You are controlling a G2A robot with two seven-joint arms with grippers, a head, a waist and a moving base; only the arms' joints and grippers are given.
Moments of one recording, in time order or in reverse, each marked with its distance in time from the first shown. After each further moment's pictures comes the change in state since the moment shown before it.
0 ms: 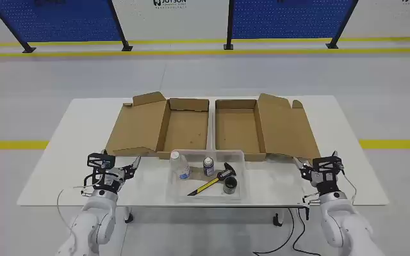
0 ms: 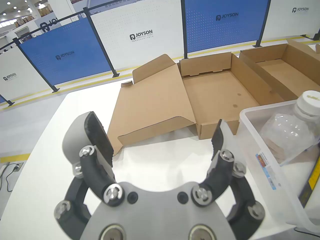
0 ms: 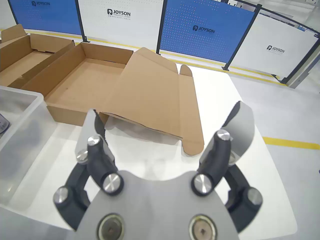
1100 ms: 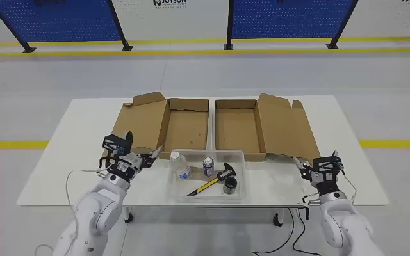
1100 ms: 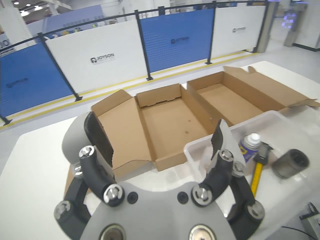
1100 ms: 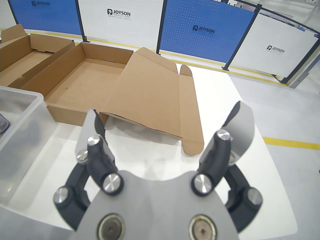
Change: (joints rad) left arm -0.129 -0.001 0.068 -0.093 -0.109 -0.275 -0.083; right arm 0.000 0.000 0.000 0.000 0.000 0.000 0.000
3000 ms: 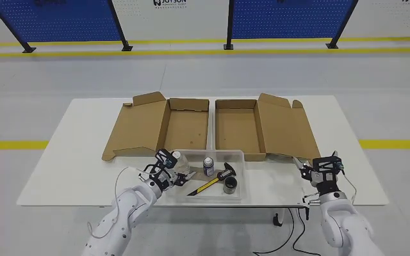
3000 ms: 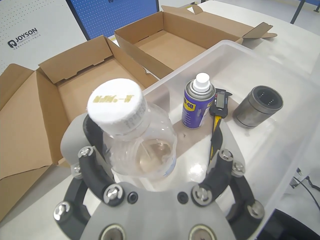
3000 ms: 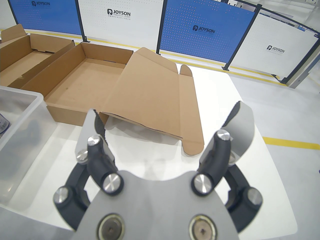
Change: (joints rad) left arm -0.175 -0.024 0.291 0.350 0.120 -0.108 0.029; right arm 0.000 0.000 0.000 0.000 0.000 0.000 0.000
